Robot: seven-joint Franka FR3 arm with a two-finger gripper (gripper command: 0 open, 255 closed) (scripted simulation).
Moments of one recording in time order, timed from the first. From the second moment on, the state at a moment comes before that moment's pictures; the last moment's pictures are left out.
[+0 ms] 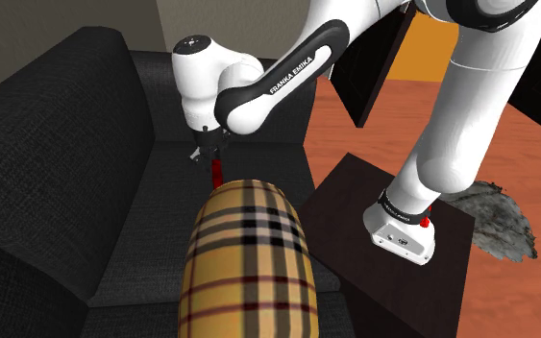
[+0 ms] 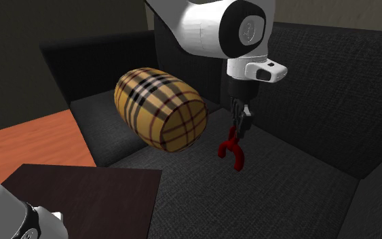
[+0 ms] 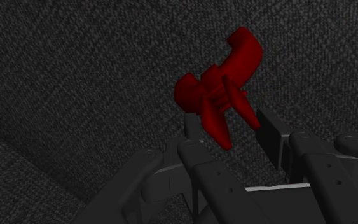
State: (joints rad) arm 0.12 0.23 0.46 -2.11 -0.28 2.29 0.70
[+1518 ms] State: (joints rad) arm 0.10 0.12 0.48 -2.05 -0.20 2.13 0.63
